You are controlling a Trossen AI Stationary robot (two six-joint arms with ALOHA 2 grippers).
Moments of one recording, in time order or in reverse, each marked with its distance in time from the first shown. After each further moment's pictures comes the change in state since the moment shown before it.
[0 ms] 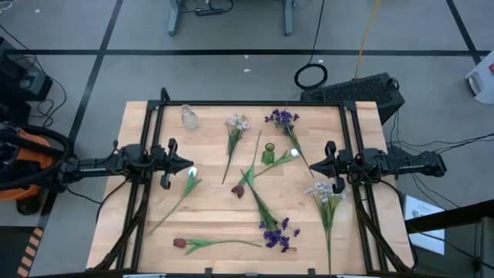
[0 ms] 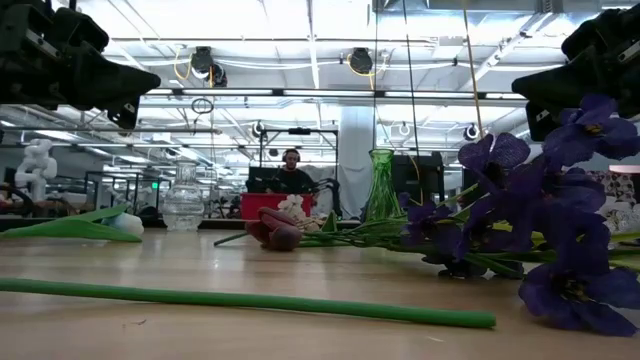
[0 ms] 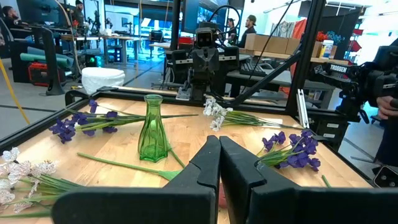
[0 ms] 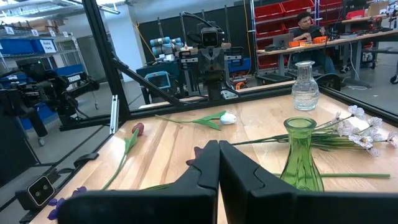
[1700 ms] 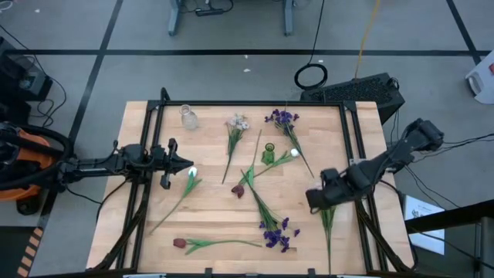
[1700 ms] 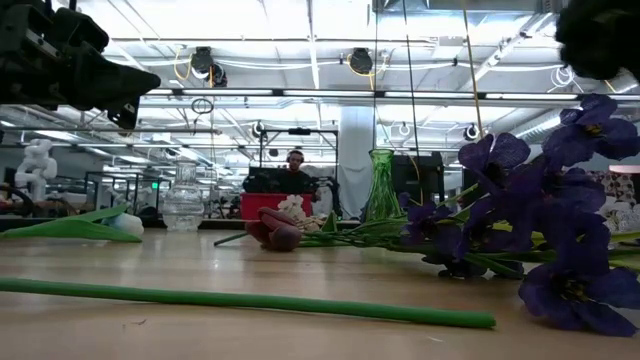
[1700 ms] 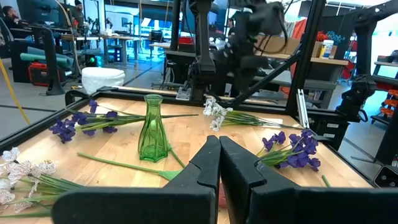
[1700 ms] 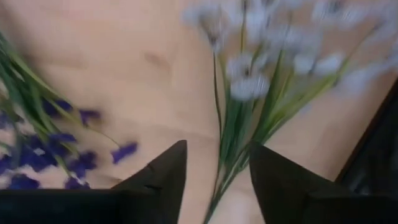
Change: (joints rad) left arm 0.000 0.000 0.000 -0.001 0.000 0.000; right arm 0.468 1.240 0.915 -1.110 -0.108 1.770
